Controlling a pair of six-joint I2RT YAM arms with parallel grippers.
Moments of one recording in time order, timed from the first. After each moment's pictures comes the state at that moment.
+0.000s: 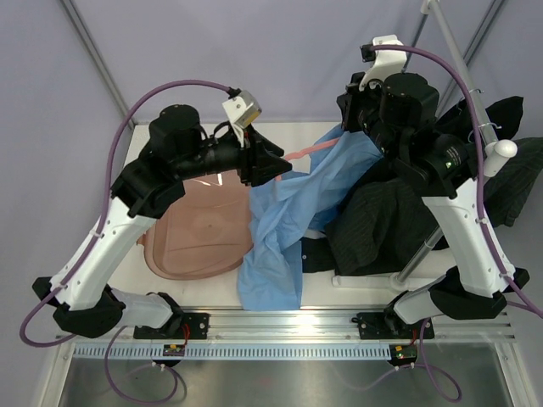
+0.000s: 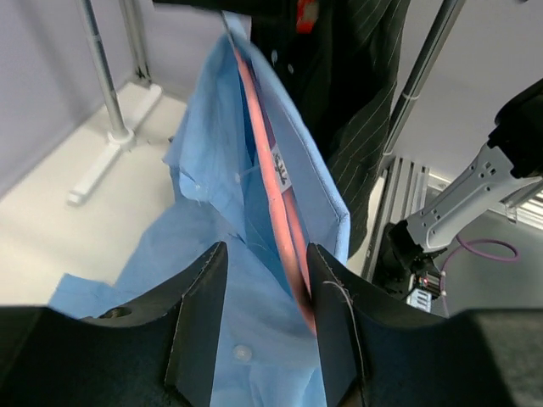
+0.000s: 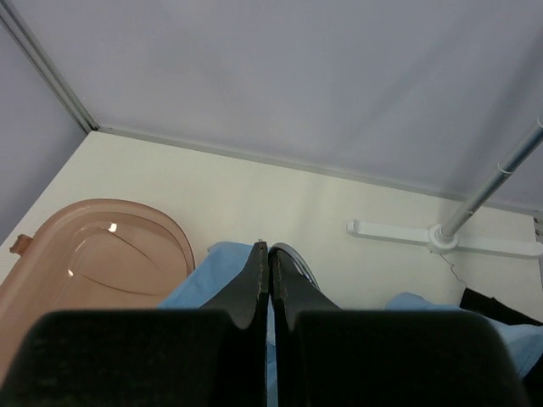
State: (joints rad) left arm -0.74 1.29 1.79 -0.60 0.48 -0.09; right arm 0.67 1.46 2.13 -0.81 0.37 0.10
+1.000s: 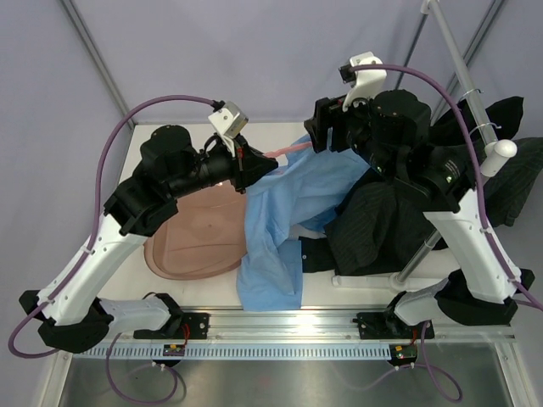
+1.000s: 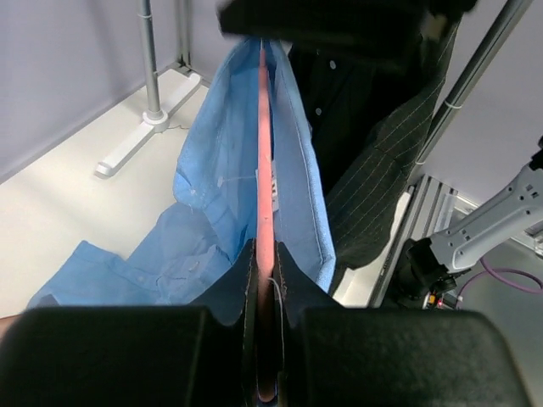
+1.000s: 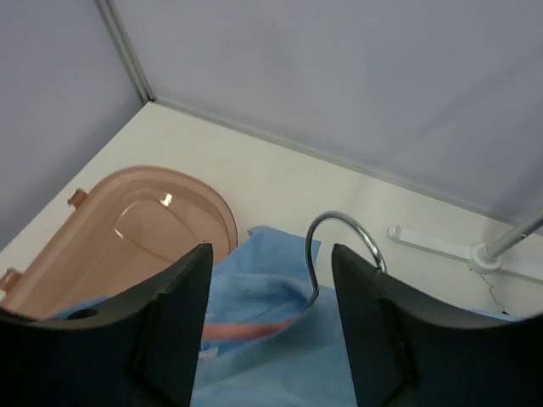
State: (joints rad) left arm -0.77 1.19 1.62 -0.53 0.31 -0.16; right arm 0.80 1.46 2.16 -0.84 0.35 0.08
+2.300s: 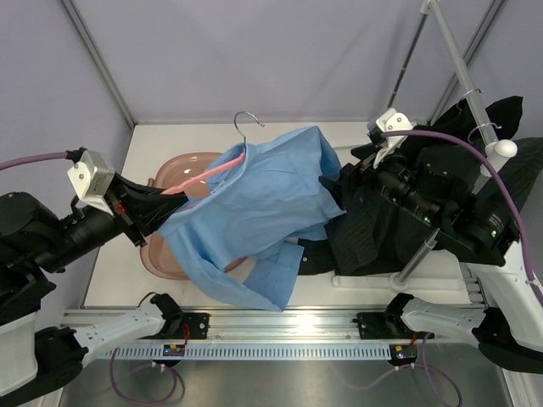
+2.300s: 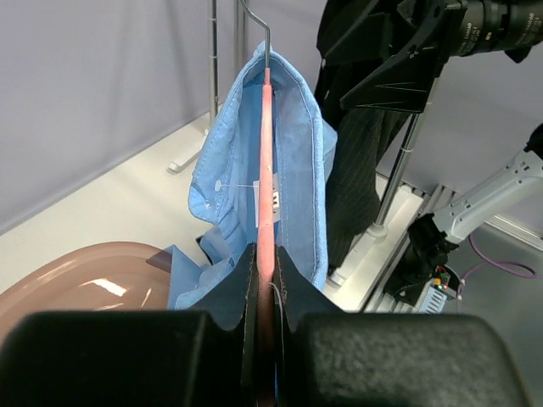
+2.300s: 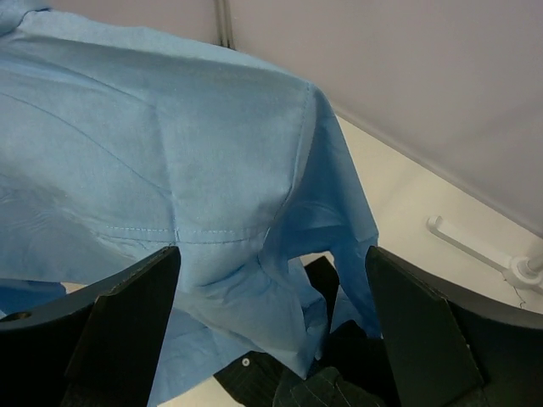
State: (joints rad) left arm -0.78 0.84 1.83 -0.98 0.16 -0.09; right arm 0.81 1.03 1.68 -0.77 0.09 -0.02
